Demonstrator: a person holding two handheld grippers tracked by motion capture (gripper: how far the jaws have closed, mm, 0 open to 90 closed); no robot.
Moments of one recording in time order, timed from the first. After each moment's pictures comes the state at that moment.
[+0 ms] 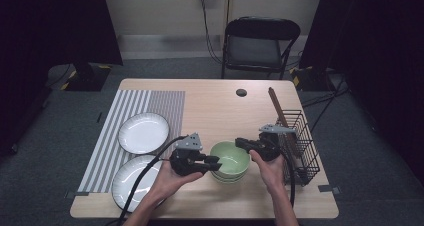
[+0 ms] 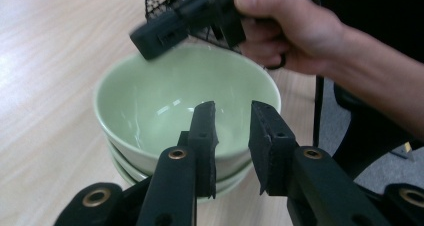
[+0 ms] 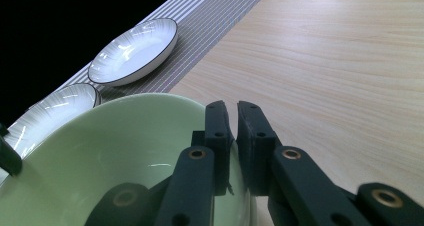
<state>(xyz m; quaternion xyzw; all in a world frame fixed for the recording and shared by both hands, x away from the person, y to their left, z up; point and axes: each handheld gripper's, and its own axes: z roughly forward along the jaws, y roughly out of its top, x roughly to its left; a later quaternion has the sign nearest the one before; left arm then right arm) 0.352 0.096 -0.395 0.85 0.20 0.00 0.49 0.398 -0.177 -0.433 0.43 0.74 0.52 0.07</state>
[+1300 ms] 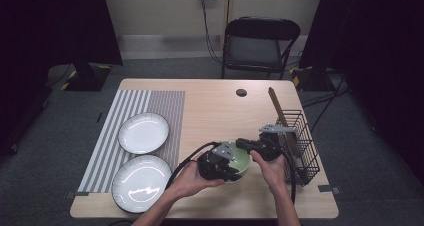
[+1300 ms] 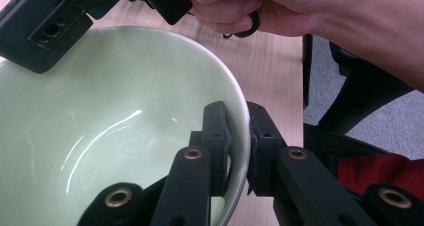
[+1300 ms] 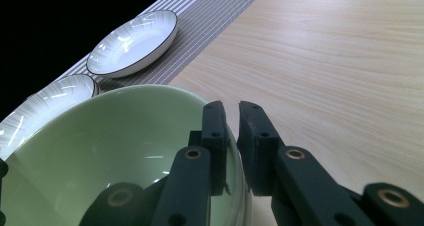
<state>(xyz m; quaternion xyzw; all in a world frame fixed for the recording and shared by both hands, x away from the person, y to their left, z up) 0.356 0.028 -0.405 0.91 0.12 -0.04 0.40 0.399 -0.180 -0.433 0.42 0.75 0.51 0.06</state>
